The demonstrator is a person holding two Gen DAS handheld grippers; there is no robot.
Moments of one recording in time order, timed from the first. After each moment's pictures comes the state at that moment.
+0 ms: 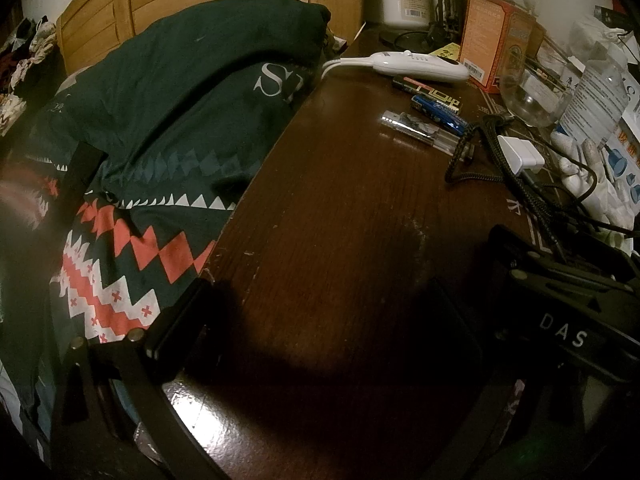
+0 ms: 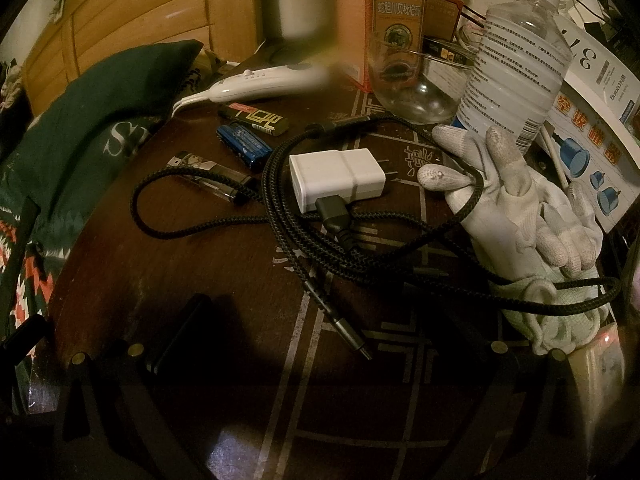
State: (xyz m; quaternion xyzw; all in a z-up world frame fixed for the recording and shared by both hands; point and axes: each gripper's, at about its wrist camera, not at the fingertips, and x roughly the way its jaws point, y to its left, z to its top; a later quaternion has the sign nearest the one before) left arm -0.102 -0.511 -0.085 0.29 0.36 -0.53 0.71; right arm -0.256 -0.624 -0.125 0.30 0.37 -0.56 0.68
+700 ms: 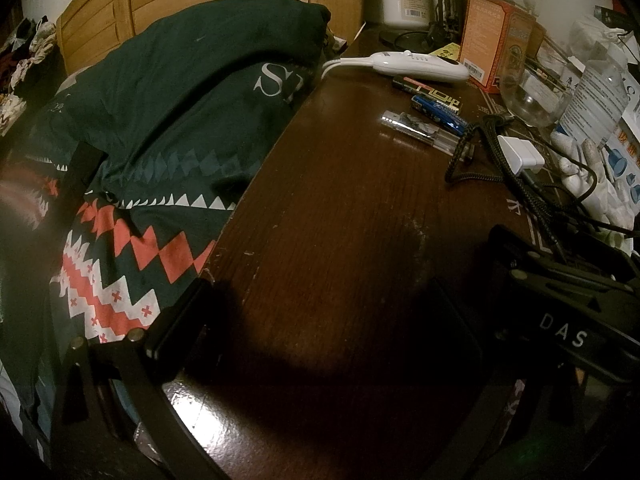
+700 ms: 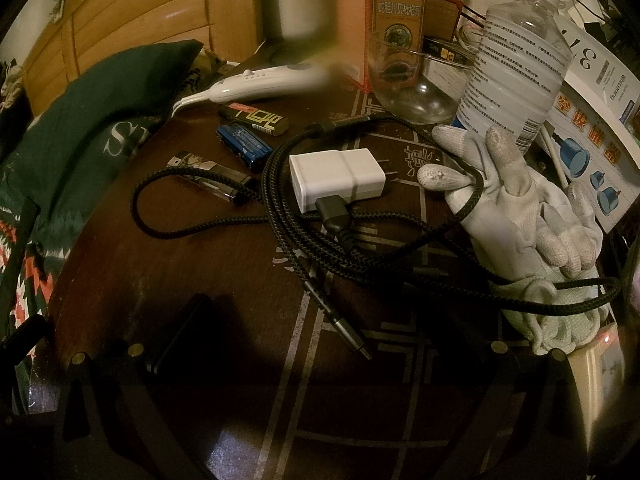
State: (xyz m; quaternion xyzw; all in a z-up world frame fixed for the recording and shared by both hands) left arm -0.103 -0.511 -0.085 0.29 0.36 -0.53 0.71; right arm -0.256 -0.624 -0.124 0.30 0.37 -0.56 0.68
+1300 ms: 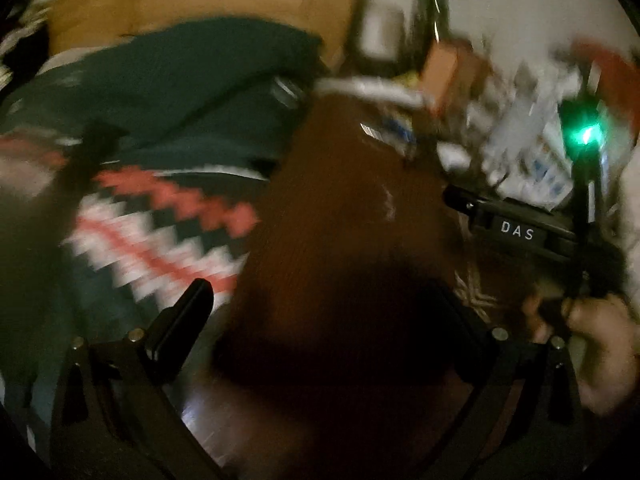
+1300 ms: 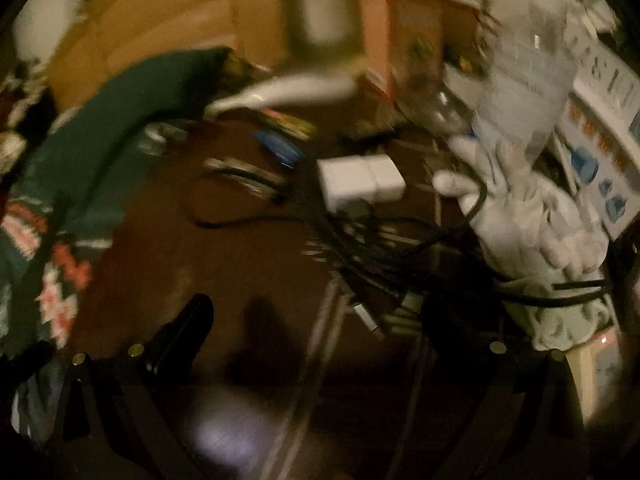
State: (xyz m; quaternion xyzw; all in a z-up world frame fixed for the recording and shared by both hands) left arm -0.054 -0.379 -0.024 0.20 0.38 -0.60 0.67; right arm -0.258 -0.602 -0.093 0.30 0.35 -0.51 0.72
